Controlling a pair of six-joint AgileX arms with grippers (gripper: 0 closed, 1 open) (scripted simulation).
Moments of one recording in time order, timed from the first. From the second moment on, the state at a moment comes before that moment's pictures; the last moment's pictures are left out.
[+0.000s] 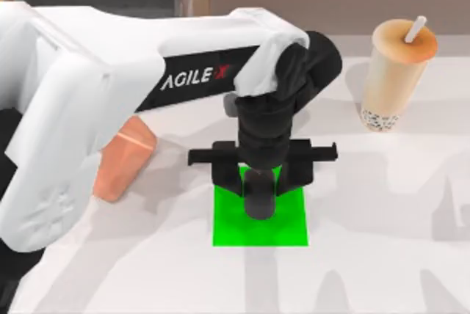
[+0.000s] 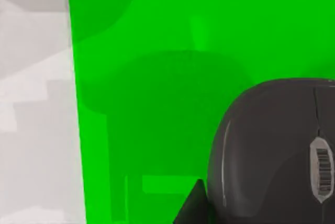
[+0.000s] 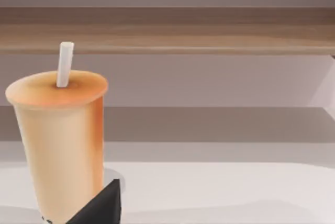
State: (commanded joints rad) left arm -0.78 2.26 1.74 -1.05 0.00 -0.77; right arm 0.00 0.00 0.00 0.00 0.00 0.00
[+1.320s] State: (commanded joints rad) left arm -0.75 2.16 1.68 -1.09 0.02 -0.67; right arm 0.00 0.00 0.00 0.00 0.00 0.00
